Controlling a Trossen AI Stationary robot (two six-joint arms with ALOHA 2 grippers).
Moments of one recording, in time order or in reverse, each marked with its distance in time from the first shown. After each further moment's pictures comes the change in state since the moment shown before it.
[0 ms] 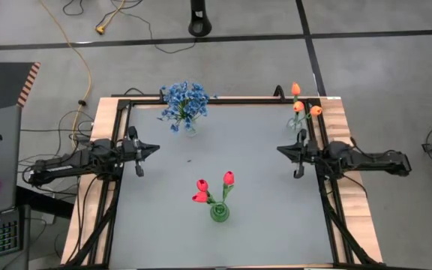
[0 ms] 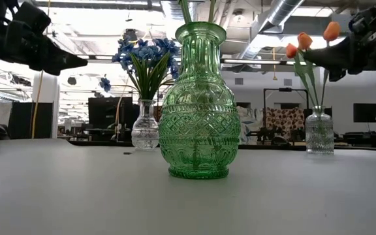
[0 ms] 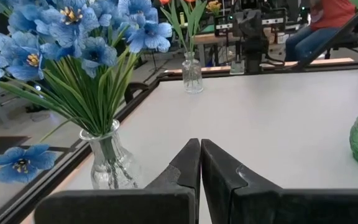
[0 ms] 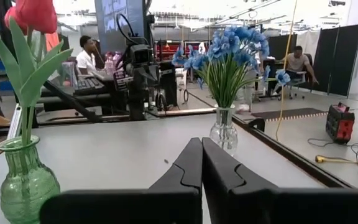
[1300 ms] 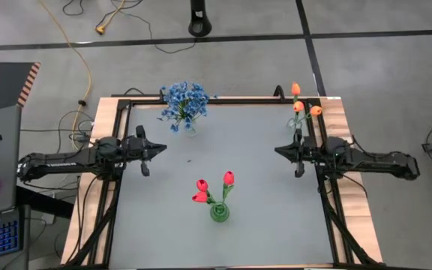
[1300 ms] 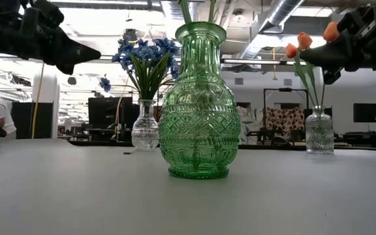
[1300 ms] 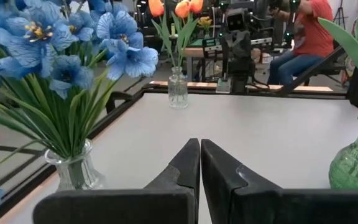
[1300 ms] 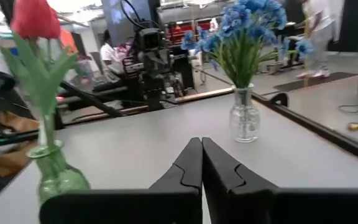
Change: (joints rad) left arm 0.000 0.282 0.000 0.327 0.053 -0.101; right arm -0.111 0.142 0.069 -0.003 -0.183 0.174
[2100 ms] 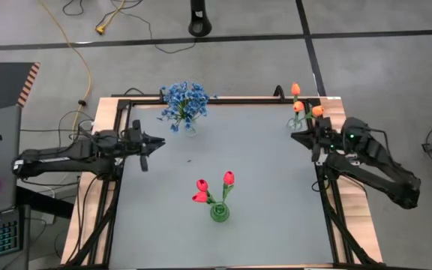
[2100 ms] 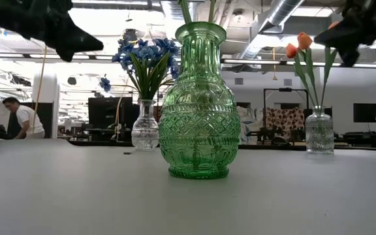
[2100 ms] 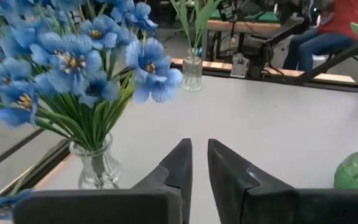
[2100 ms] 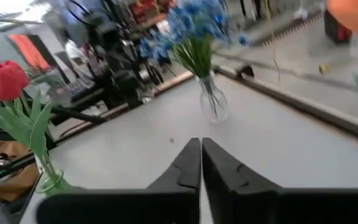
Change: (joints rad) left arm 0.000 0.115 0.244 -0.274 -0.069 -0.063; right arm -0.463 0.000 0.402 -0.604 -0.336 0.146
